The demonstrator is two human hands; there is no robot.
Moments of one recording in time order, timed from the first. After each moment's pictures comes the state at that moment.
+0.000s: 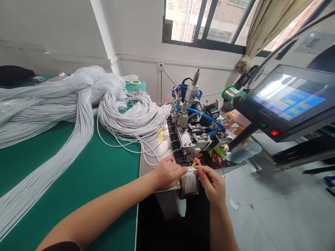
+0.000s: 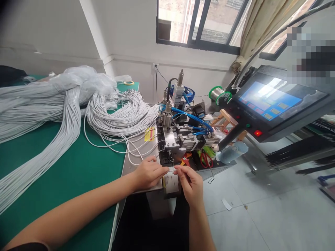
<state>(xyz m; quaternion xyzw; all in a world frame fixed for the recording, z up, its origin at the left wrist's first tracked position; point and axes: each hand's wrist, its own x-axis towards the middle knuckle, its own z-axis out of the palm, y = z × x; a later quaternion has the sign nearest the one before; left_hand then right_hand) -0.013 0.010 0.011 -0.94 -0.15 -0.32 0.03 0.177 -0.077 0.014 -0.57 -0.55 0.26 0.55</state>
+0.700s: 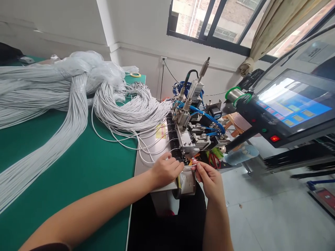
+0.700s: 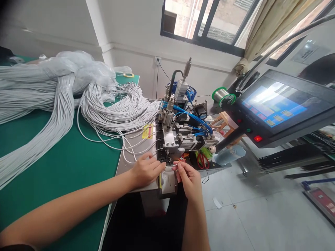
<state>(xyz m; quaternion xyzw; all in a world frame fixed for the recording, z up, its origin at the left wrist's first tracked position) -0.003 0.011 0.013 -0.90 -0.19 -0.35 0.18 0.189 -0.060 0.017 -0.55 -0.48 0.41 0.55</state>
